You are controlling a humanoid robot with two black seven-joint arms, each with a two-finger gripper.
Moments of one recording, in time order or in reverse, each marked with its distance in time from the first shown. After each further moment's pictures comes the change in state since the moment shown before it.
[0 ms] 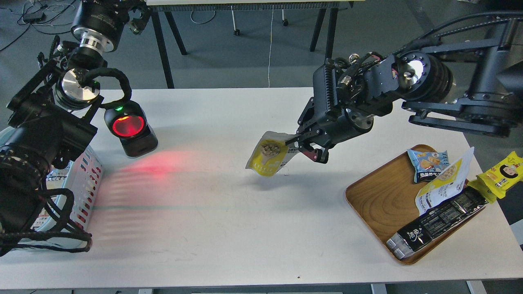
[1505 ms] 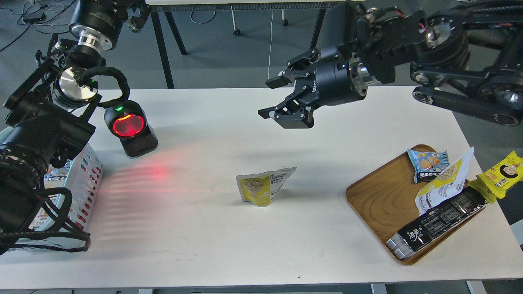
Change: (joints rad) left arm -0.019 0.011 0.007 -0.007 0.017 -0.007 0.008; right arm -0.044 -0.185 0.298 -0.003 0.280 0.036 0.000
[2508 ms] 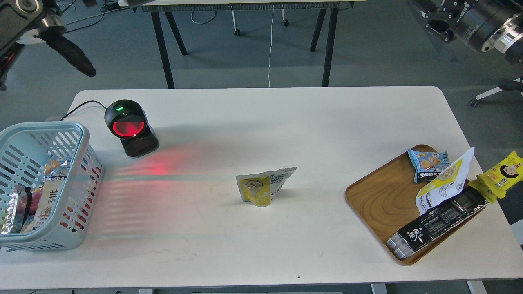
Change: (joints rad) left arm -0.265 0.355 0.317 -0.823 1.209 -0.033 -0.025; right arm -0.430 -0.212 0.265 -0.372 1.578 0.101 0.000
